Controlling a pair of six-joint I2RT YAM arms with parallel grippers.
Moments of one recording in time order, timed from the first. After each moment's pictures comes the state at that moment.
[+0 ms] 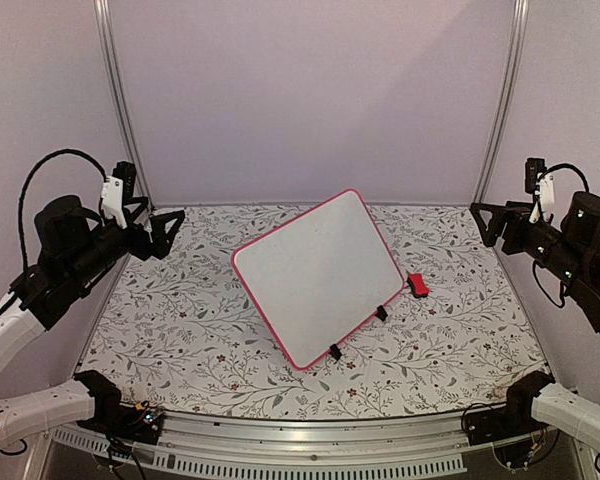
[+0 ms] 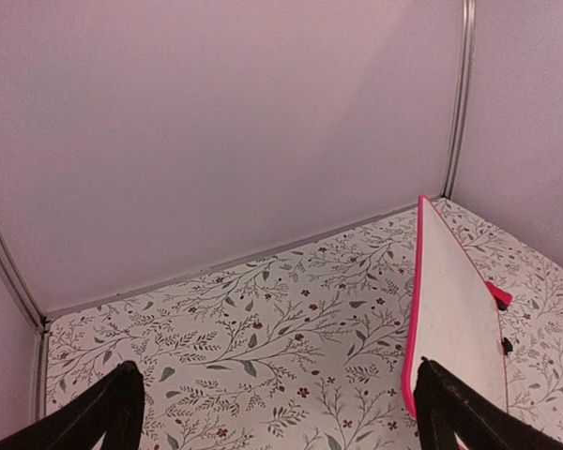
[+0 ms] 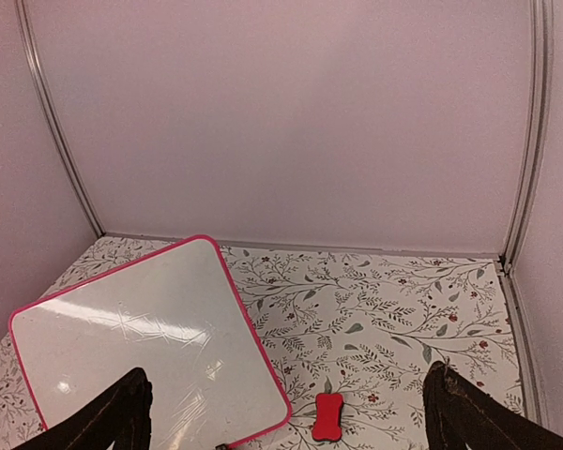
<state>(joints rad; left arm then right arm) -0.45 0.73 0.75 -0.11 -0.01 0.01 0.35 0.64 0.85 -0.34 0.02 0.16</state>
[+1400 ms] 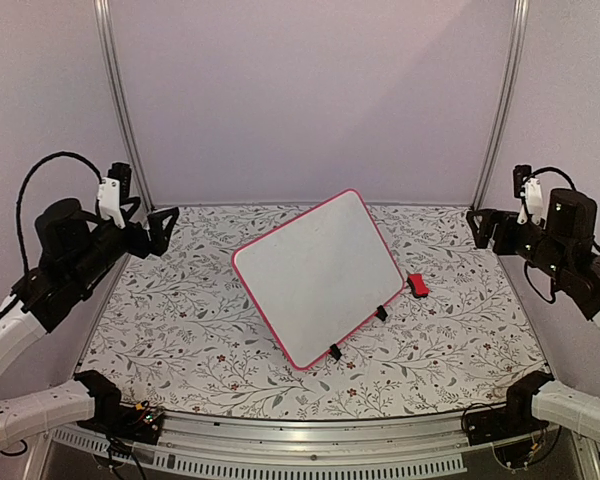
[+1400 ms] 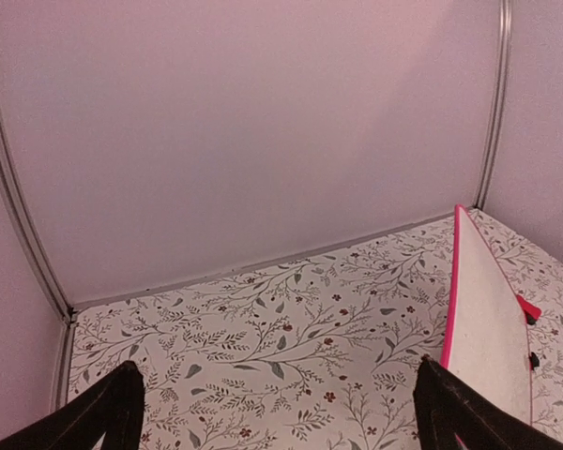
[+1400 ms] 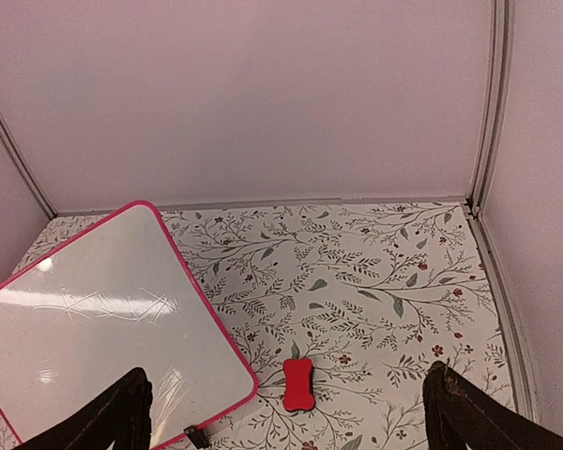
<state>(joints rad) -0.45 0.73 0.72 -0.08 -0.11 0.00 0.35 0.74 0.86 -0.42 0.13 0.21</state>
